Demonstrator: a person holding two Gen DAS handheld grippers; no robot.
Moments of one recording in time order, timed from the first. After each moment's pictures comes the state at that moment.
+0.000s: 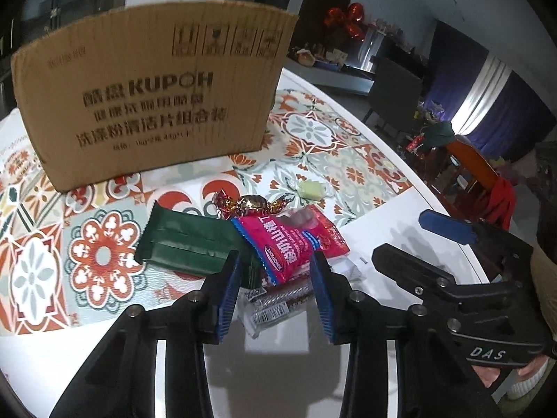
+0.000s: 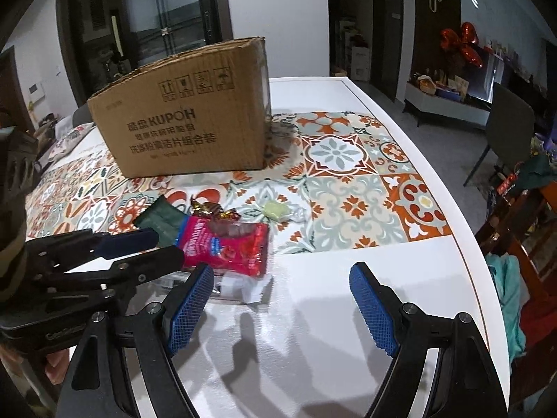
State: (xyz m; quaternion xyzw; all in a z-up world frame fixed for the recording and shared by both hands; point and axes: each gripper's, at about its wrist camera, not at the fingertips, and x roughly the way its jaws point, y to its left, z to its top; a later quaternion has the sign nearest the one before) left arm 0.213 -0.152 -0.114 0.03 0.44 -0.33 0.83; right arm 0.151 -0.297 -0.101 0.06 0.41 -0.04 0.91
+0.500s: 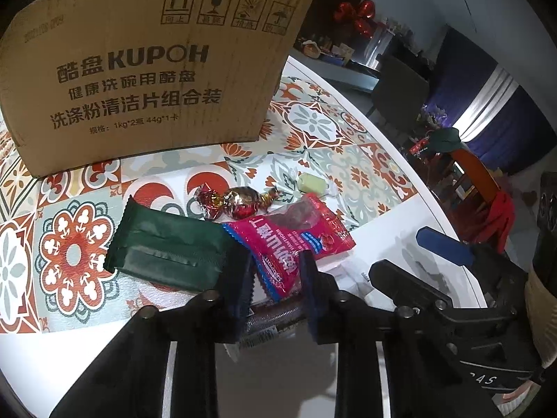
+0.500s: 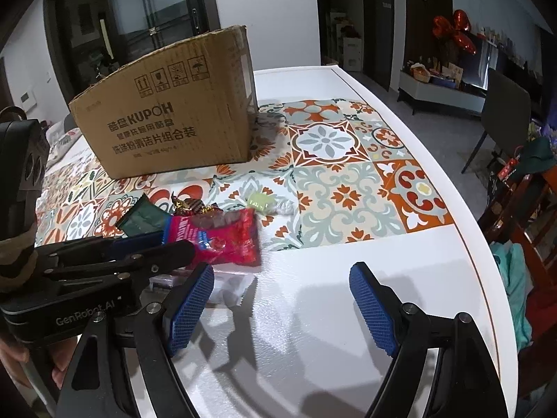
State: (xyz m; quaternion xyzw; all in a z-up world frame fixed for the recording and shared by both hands) left arm 0.230 -0.166 -0.128 0.00 0.47 -0.33 0.82; right arm 0.158 -0.311 -0.115 0.08 0.42 -0.05 0.90
